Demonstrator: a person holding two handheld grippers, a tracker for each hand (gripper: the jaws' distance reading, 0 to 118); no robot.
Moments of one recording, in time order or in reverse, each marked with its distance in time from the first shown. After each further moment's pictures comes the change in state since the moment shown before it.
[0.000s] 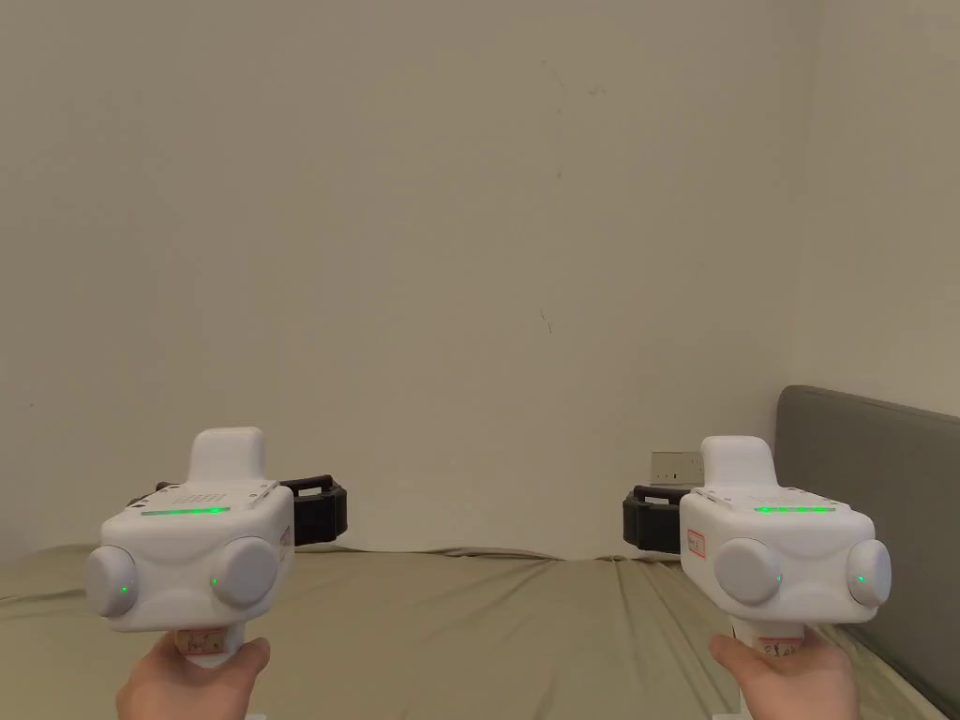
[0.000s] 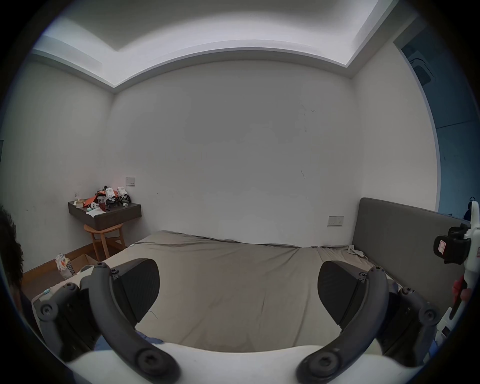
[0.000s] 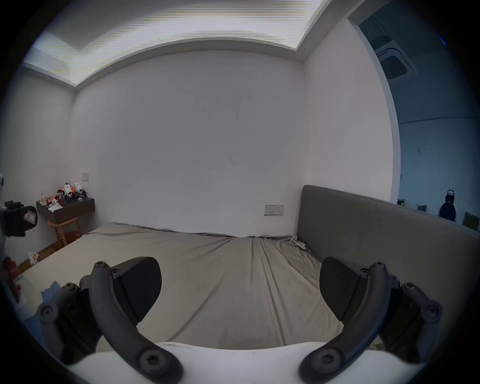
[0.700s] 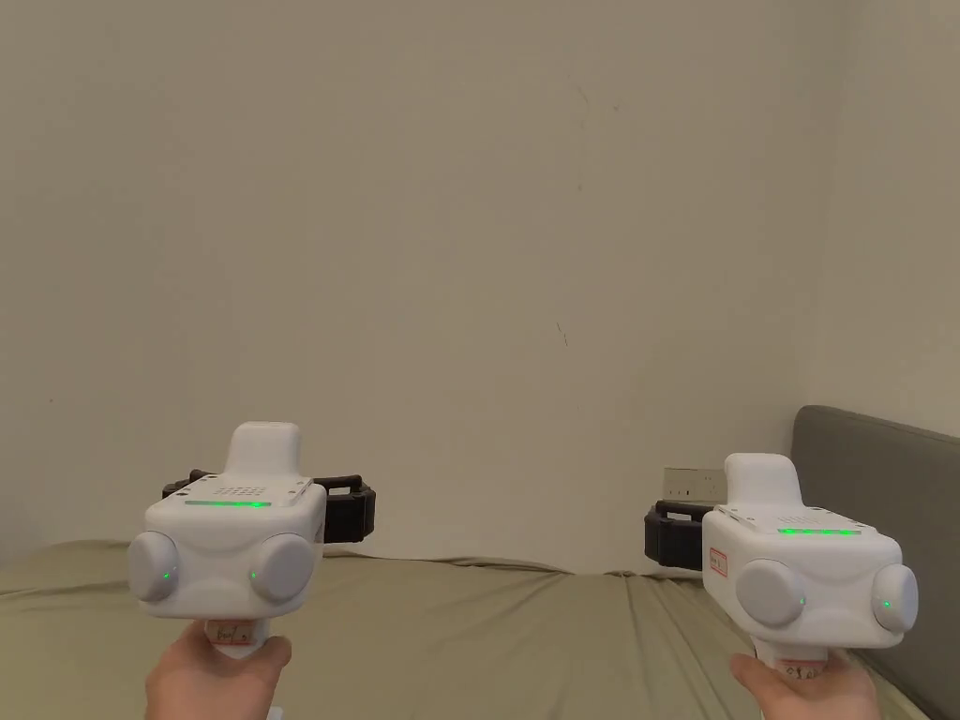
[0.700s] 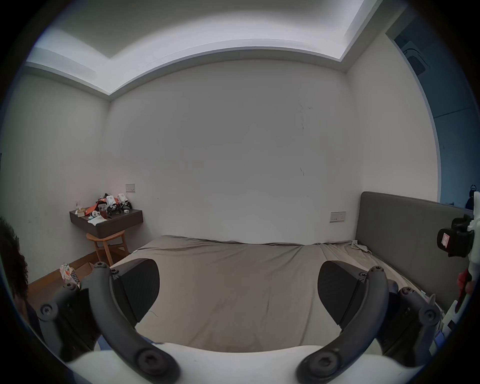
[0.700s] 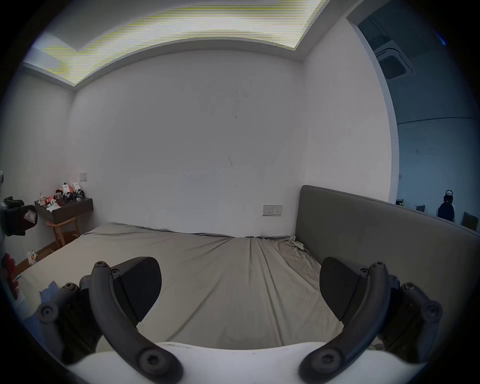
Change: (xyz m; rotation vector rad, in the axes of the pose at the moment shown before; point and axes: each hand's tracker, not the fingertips) left arm 0.007 0.006 -0.003 0.018 0.001 -0.043; right arm 0.000 0.001 -0.002 0.014 -0.022 0.021
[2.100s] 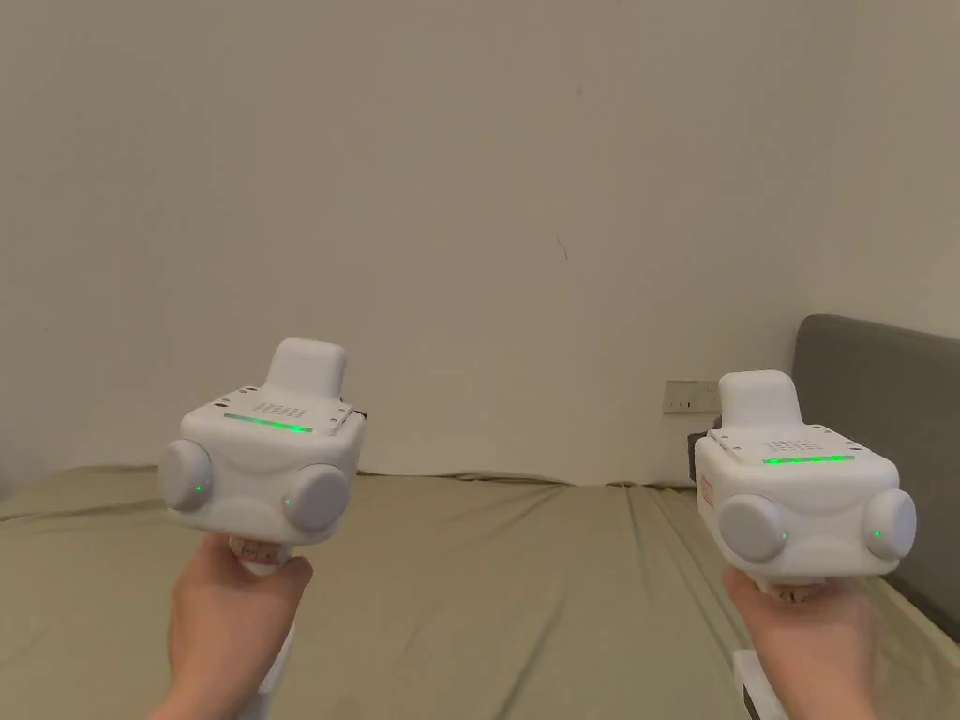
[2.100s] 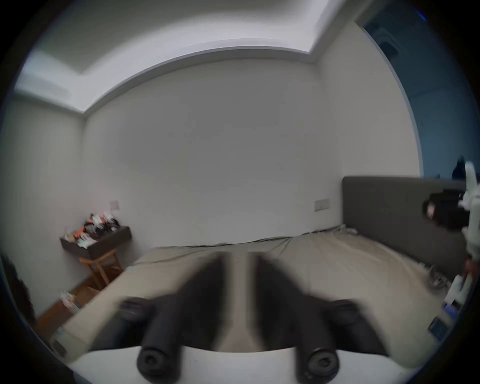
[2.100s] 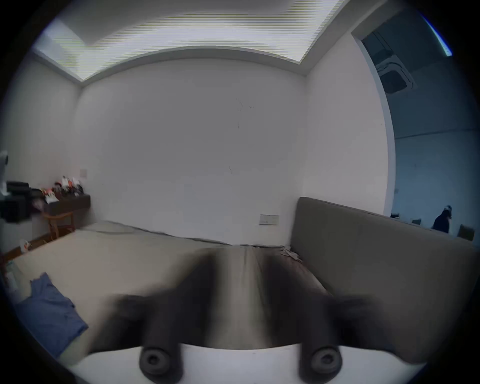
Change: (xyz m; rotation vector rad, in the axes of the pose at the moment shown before) left arm 0.036 -0.007 0.008 0.015 -0.033 -0.186; right arm -0.013 -0.022 0.012 0.028 -0.097 0.057
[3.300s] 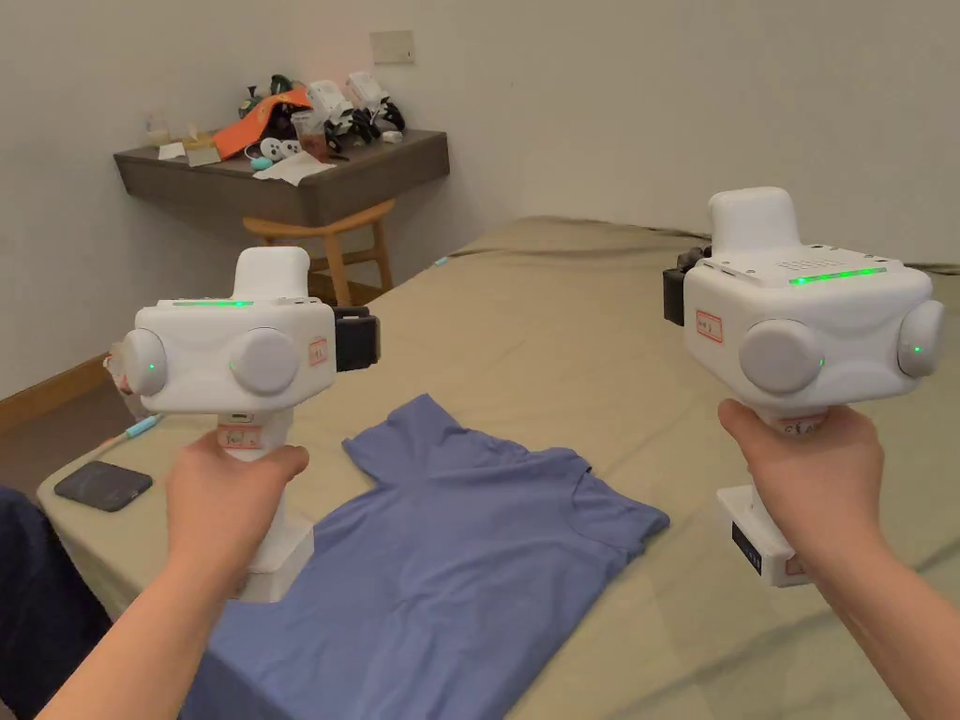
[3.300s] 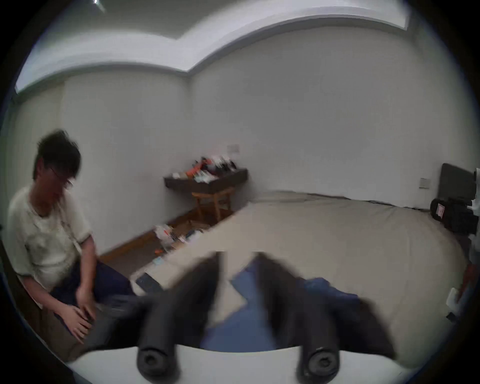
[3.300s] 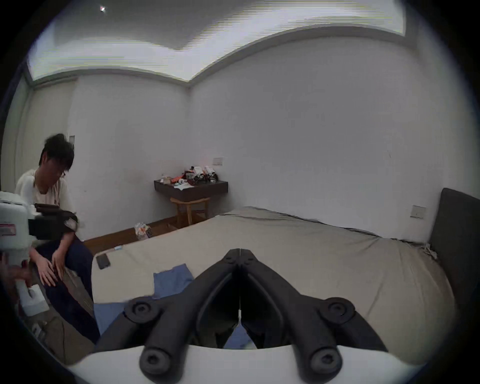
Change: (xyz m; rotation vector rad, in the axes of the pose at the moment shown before) left arm -0.308 -0.185 0.156 -0.466 0.378 0.290; right arm -0.338 -0.032 0.095 -0.059 0.841 0.040
